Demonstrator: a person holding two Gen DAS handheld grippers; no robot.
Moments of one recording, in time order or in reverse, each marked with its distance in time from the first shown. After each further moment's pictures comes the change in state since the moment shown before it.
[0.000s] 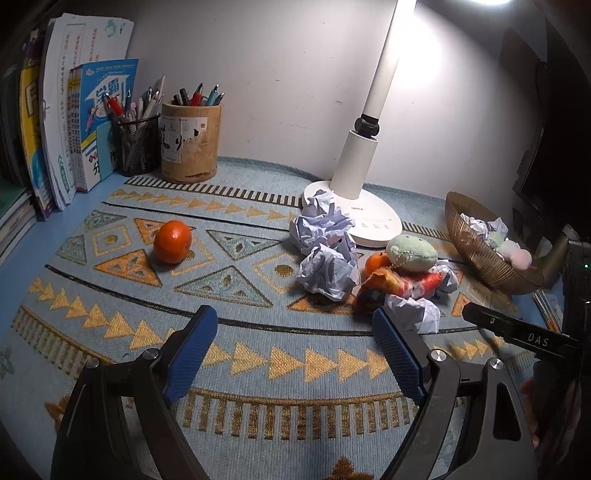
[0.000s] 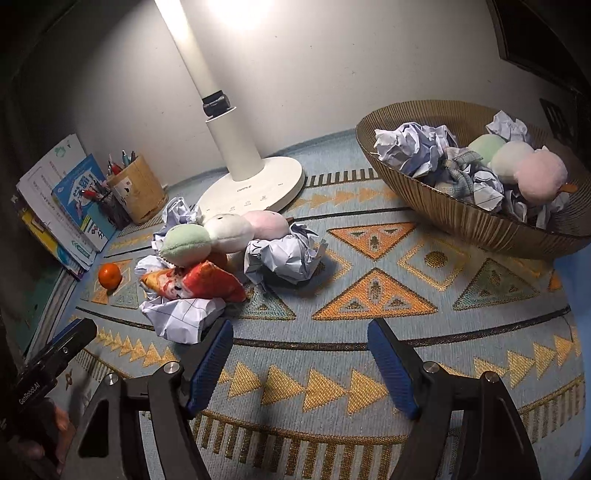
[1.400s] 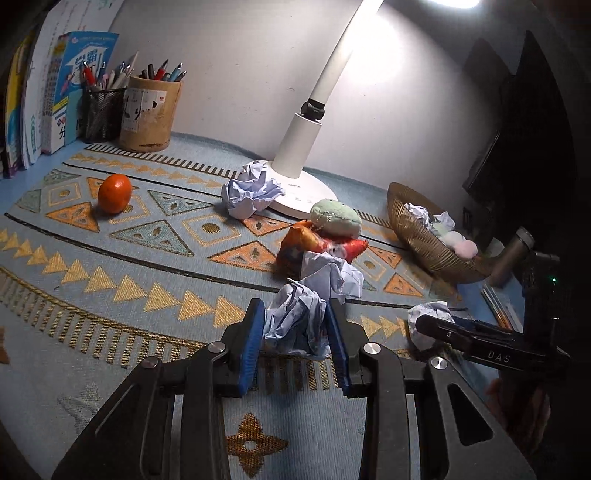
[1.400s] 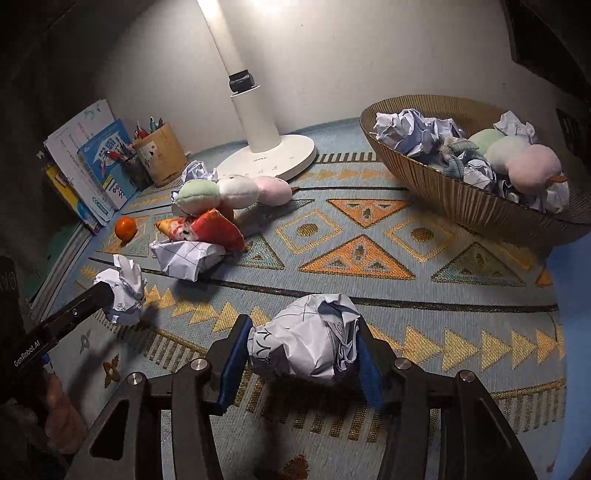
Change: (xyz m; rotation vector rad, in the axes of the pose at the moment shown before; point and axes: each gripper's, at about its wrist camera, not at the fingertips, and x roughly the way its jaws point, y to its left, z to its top) left arm -0.016 -0.031 -0.046 -0.079 -0.002 -0.203; right arm -0.027 -0.016 -0.031 -0.153 0.048 0.062
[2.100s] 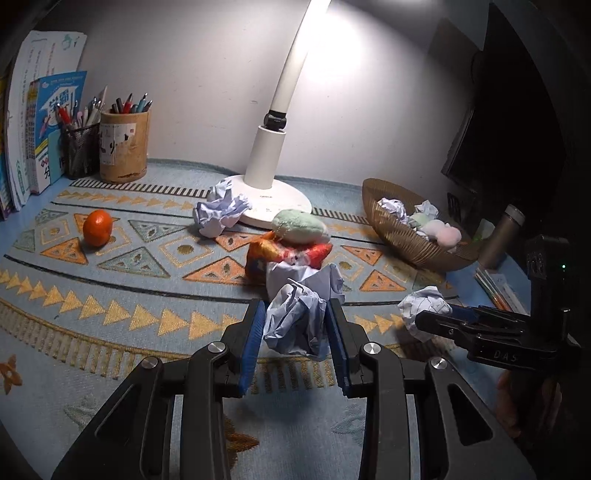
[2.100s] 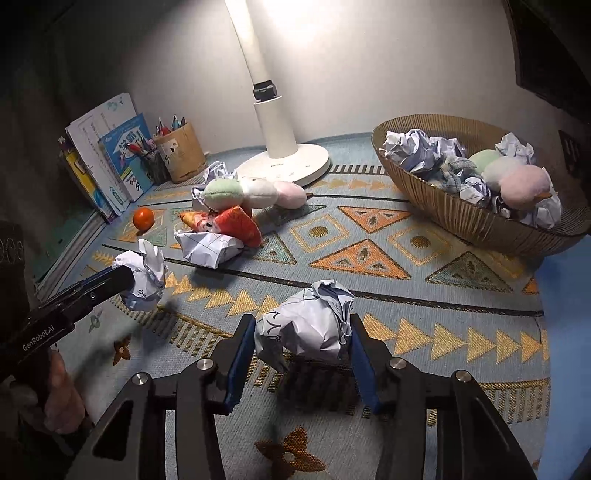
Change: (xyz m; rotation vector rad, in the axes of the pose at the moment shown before) left arm -0.014 -0.042 0.009 0.130 -0.029 -0.016; right arm -0.029 0.003 -0.005 -0.063 -0.053 0.018
